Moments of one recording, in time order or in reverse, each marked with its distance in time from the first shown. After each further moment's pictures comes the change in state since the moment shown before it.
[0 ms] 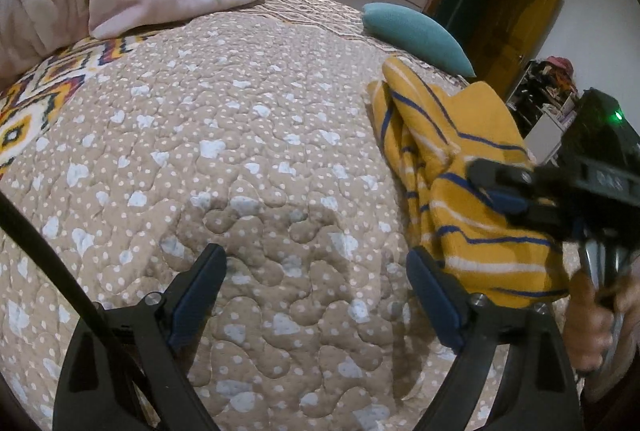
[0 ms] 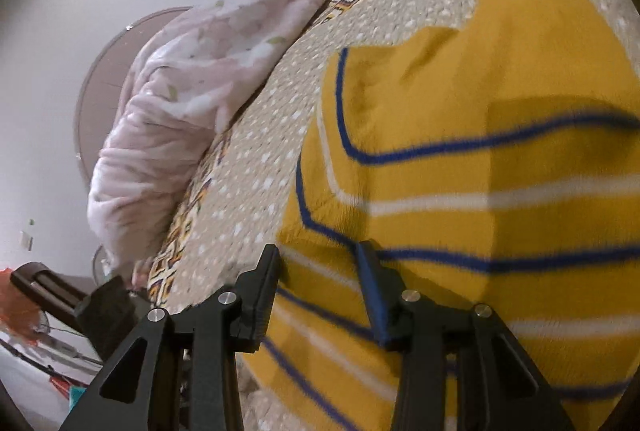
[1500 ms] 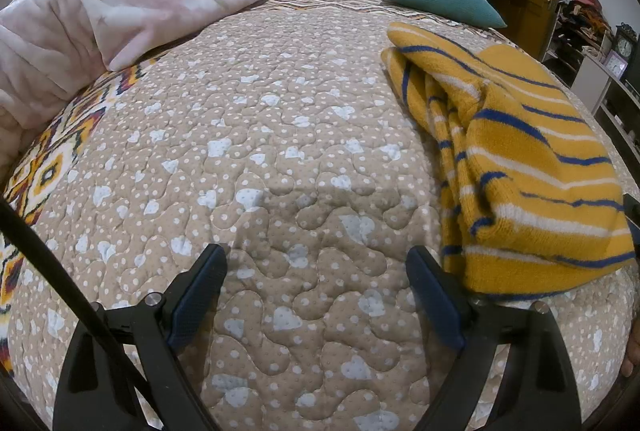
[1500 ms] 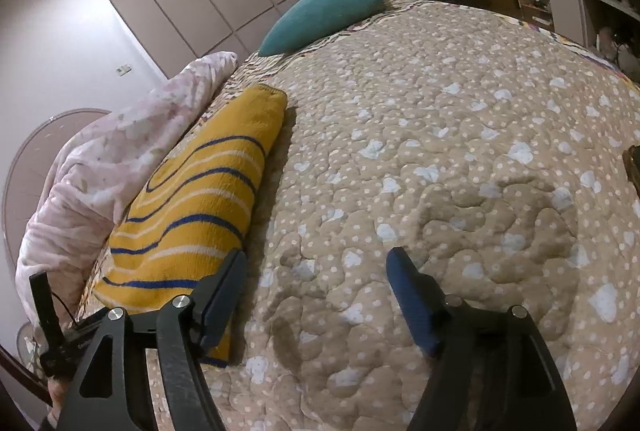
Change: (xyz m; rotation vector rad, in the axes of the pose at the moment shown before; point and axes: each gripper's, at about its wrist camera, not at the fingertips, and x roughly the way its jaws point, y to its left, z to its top) left arm 0.012 -0.031 -0.006 0.150 0.060 0.252; right arm -0.150 -0.089 -0.101 0.110 -0.438 -0.420
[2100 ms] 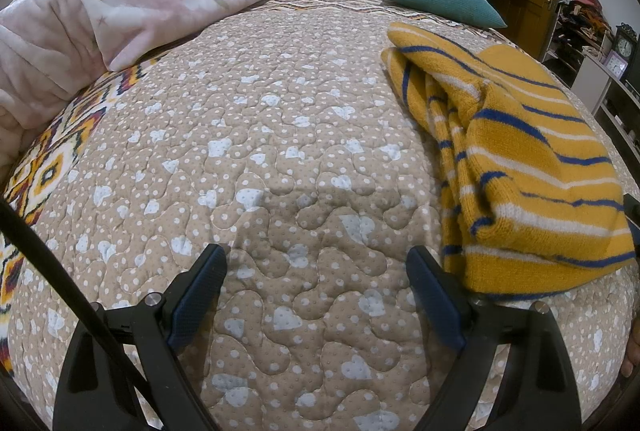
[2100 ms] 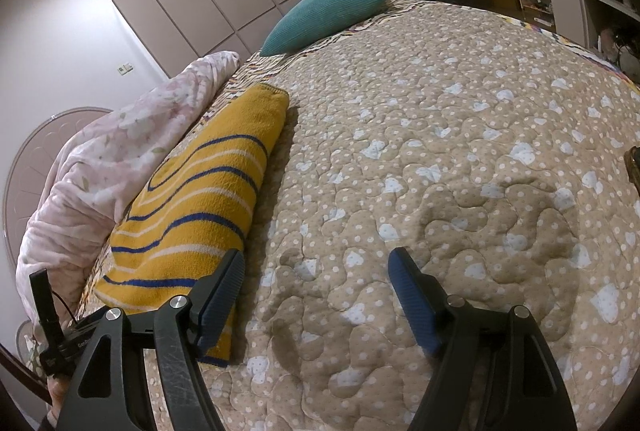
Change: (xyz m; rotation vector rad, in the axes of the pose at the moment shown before) left arm 0.000 0.000 0.000 0.000 0.000 0.001; right arm 0.000 0.002 -0.001 0.002 -0.002 -0.001
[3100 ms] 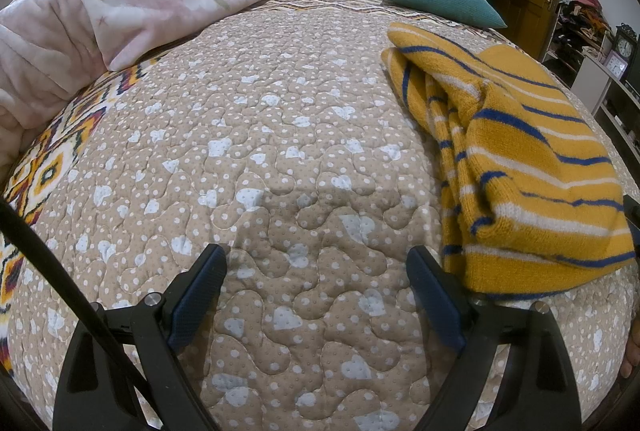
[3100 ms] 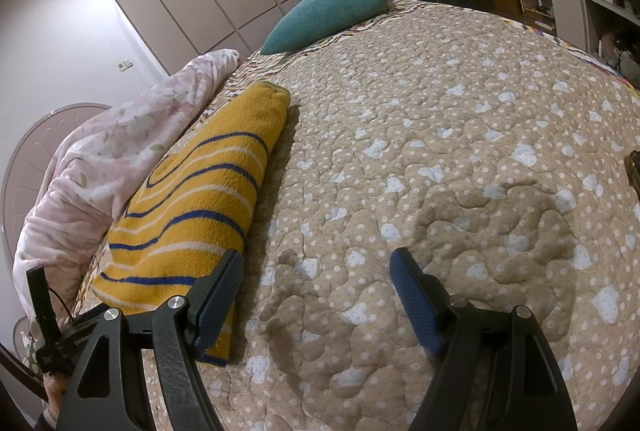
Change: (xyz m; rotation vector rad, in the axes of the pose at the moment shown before) left arm -0.001 0.000 0.000 0.000 0.000 0.002; right arm 0.002 0.000 0.001 -0.008 0.003 -0.005
